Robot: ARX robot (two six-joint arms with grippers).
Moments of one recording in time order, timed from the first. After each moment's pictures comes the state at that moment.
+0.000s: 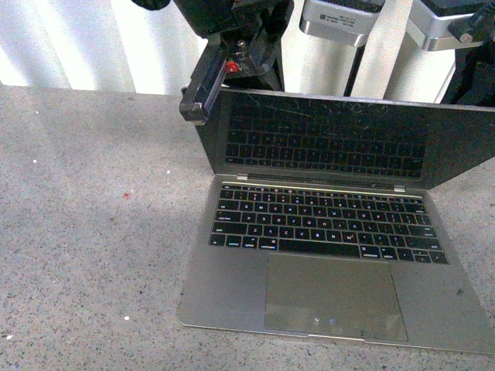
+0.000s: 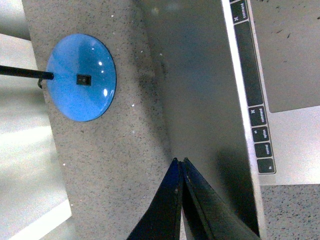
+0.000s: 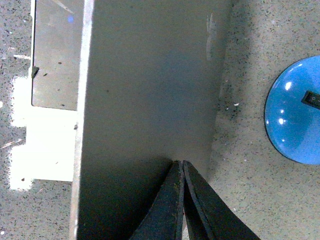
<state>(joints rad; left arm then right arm) -0.45 2.01 1.67 -0.67 0.28 1.45 0.05 2.03 1.64 -1.03 -0.40 -1.57</state>
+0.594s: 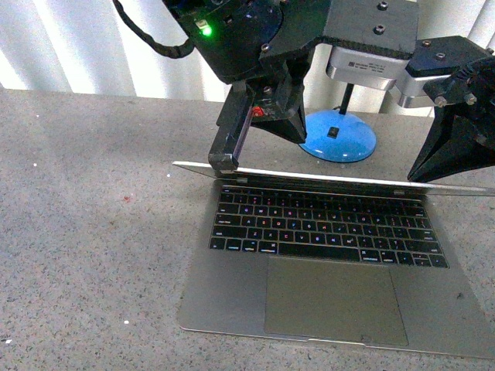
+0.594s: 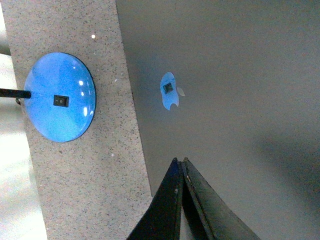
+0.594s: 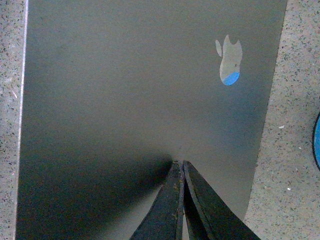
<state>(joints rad) -0.49 2.00 1.56 -0.57 0.31 1.38 0.09 1.99 1.47 -0.92 -0.42 -1.54</state>
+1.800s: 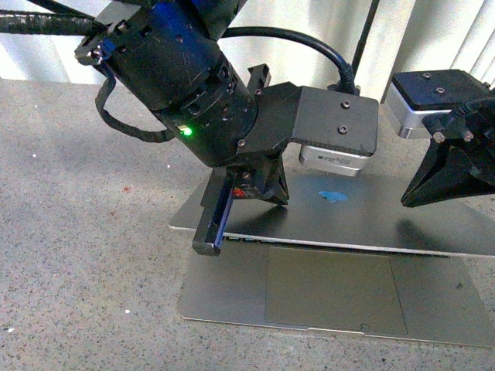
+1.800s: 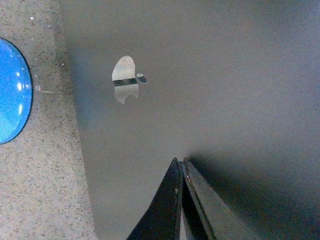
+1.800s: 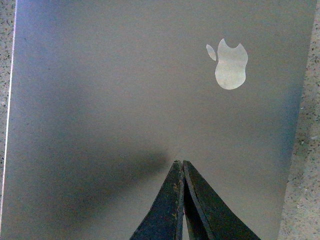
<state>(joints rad) -0.49 2.00 1.32 -0.38 0.35 1.33 0.07 1.99 1.33 -0.81 -0.47 -1.54</state>
